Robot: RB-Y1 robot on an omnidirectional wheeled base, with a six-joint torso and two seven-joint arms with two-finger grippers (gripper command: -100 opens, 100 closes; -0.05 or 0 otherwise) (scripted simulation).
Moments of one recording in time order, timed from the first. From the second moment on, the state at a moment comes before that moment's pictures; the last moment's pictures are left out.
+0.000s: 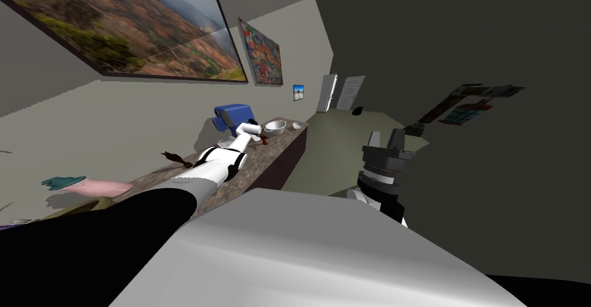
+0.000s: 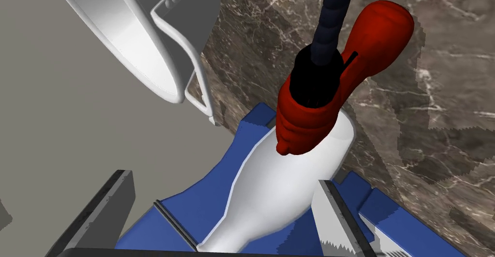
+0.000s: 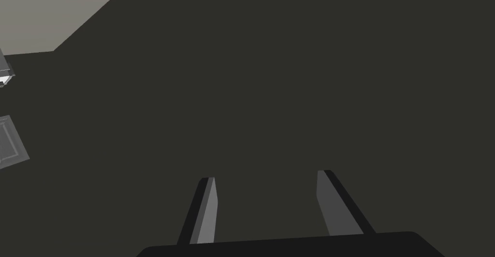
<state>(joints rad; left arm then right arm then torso) -0.87 0.63 -0.04 -0.80 0.27 0.81 -0.30 0.54 -0.01 0.00 -2.39 -0.03 -0.61 0.04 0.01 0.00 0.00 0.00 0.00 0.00</state>
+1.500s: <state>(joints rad) -0.99 0.73 0.00 -0.53 0.48 1.09 -0.43 0.54 -0.01 0.00 -2.39 -0.03 -0.61 0.04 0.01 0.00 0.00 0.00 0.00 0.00</state>
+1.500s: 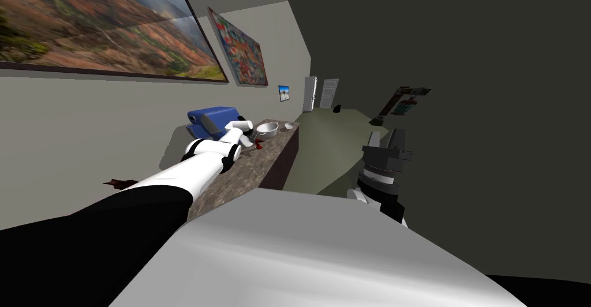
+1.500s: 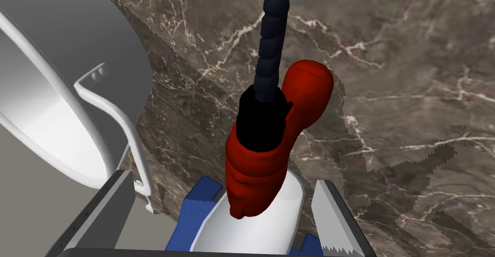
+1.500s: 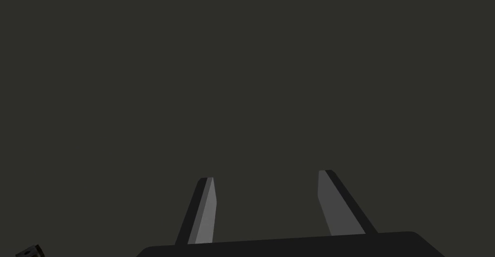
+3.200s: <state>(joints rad) -0.73 0.71 0.07 -0.89 0.40 1.34 -0.16 0.54 -0.01 0.00 -2.39 -0.03 -0.61 0.04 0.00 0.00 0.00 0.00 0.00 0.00</state>
